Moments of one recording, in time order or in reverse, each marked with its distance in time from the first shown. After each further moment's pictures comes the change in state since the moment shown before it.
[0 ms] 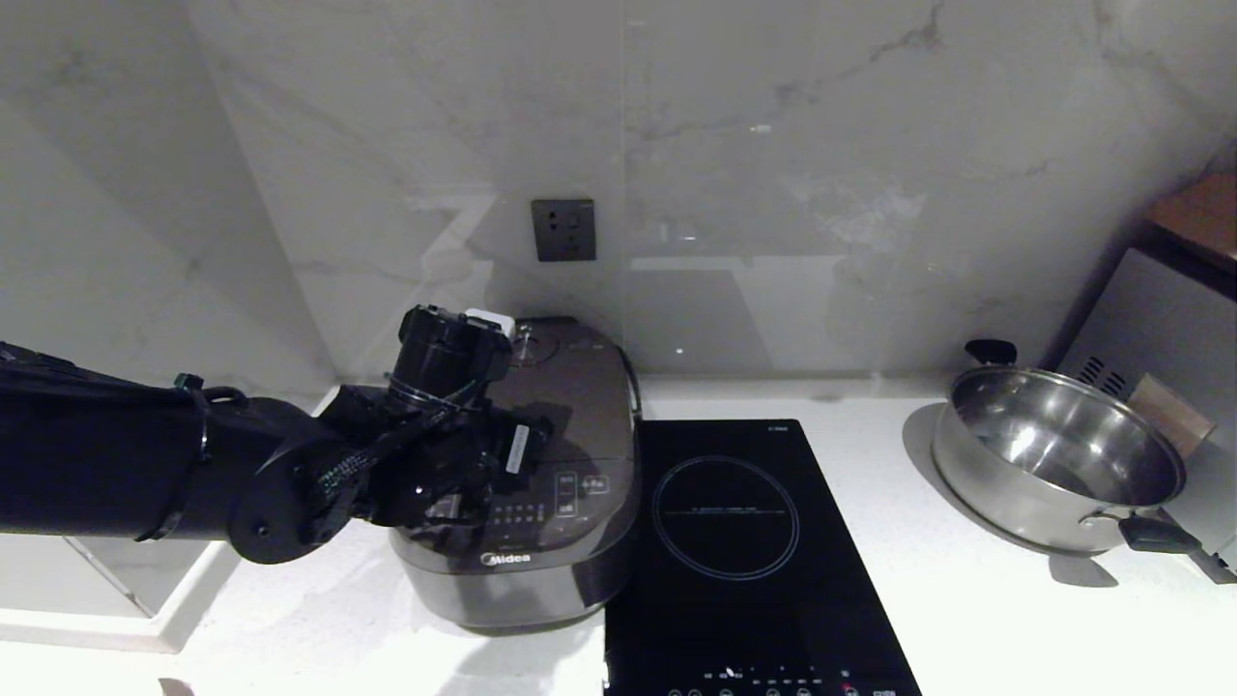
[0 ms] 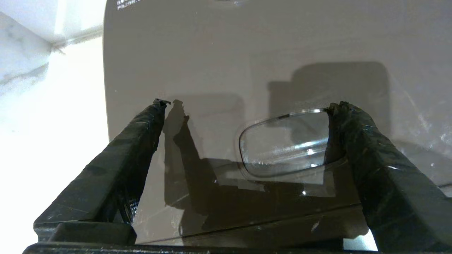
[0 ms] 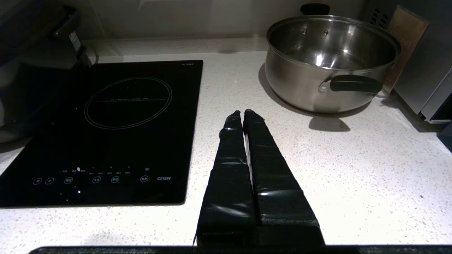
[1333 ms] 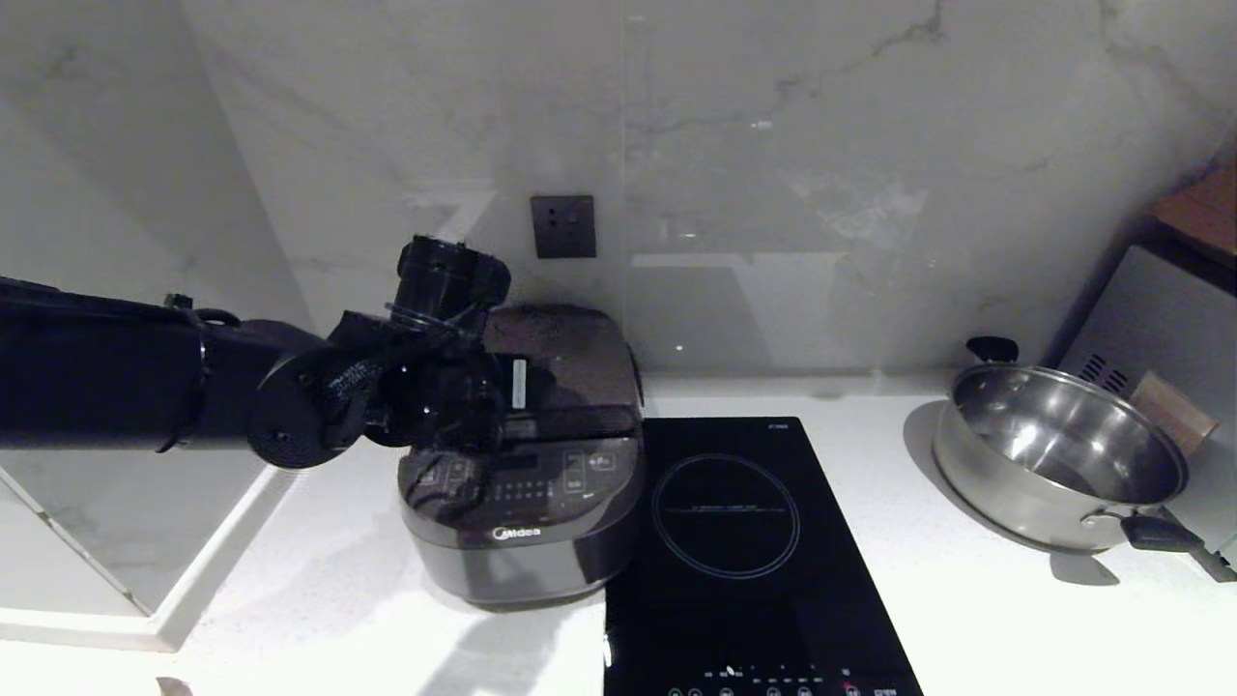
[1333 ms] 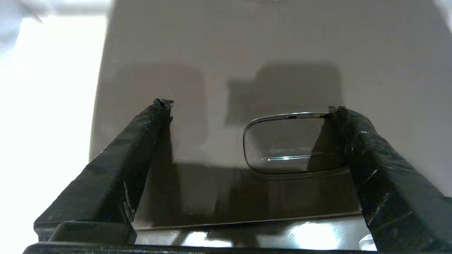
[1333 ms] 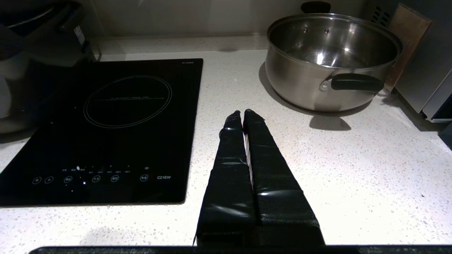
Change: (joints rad) left arm 0.074 -0.006 -0.263 0.106 0.036 -0.218; right arm 0.000 0.000 0.000 0.000 0.000 0.000
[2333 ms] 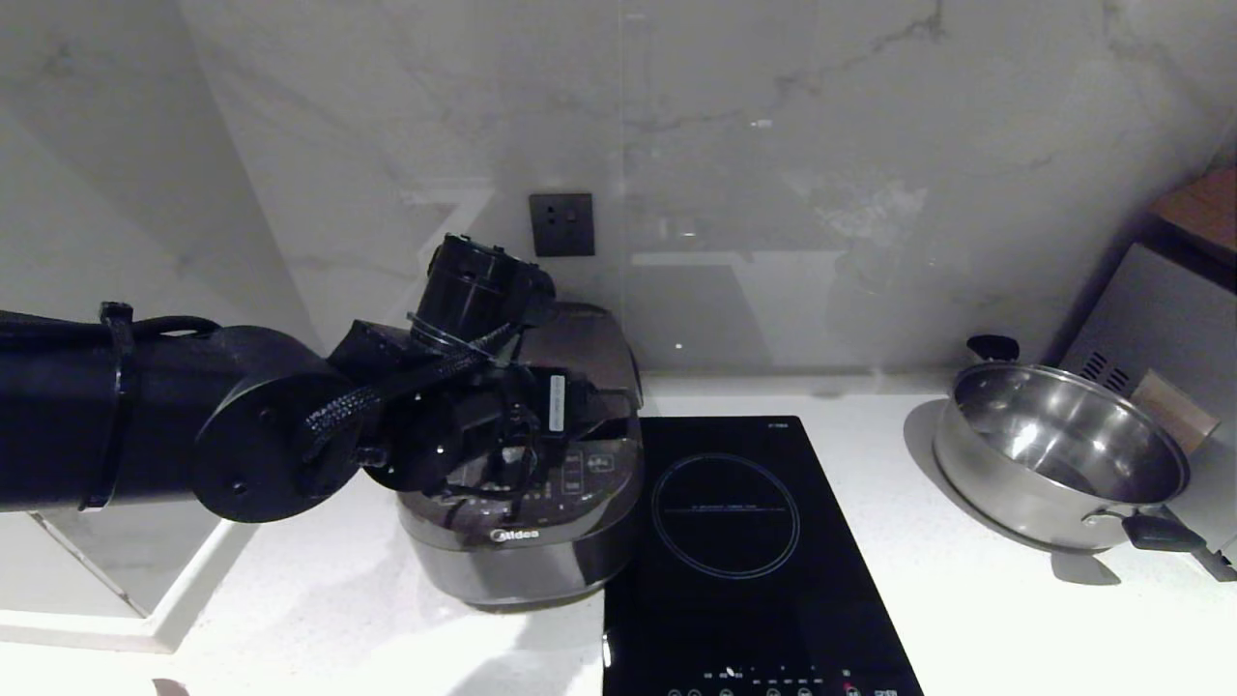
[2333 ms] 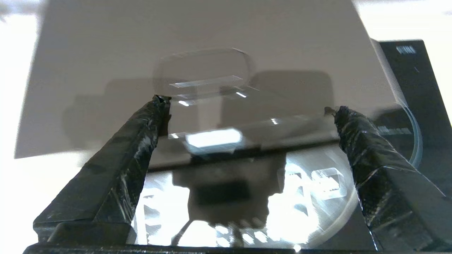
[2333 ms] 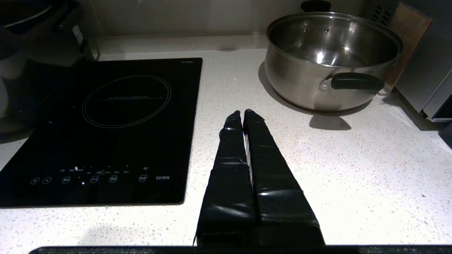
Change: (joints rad) left arm -0.182 -0.091 0.035 0.078 0.010 -0.072; right arm 0.000 0.000 0.000 0.000 0.000 0.000
